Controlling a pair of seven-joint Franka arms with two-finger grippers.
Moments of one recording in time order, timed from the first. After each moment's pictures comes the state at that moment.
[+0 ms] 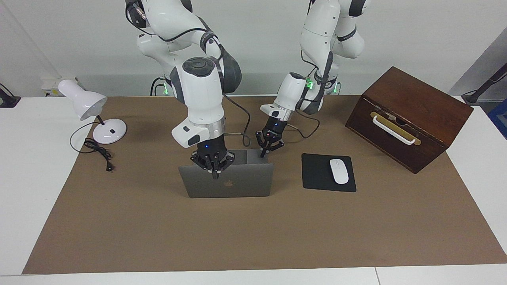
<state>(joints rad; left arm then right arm) -0.68 0.30 -0.08 -2.47 -0.17 3.50 -0.14 0.39 0.44 -0.02 -1.38 -0.09 2.06 0.55</state>
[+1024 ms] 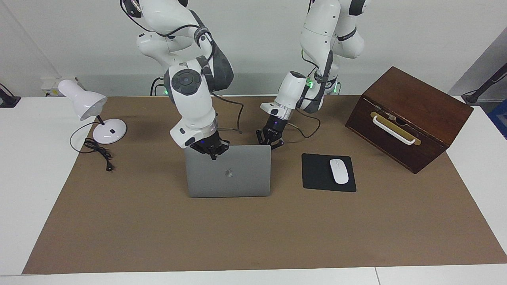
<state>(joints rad) -0.68 0.28 -0.08 -2.49 -0.17 3.52 -0.06 0.35 0.31 -0.02 -1.65 0.09 1.93 0.43</state>
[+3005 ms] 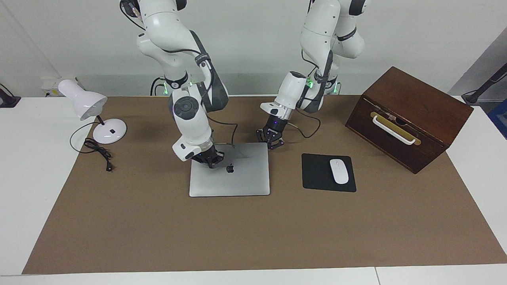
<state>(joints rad) -0.68 0.28 -0.08 -2.49 -0.17 3.52 -0.05 0.35 0.33 -0.01 -1.89 0.10 2.20 0.42</state>
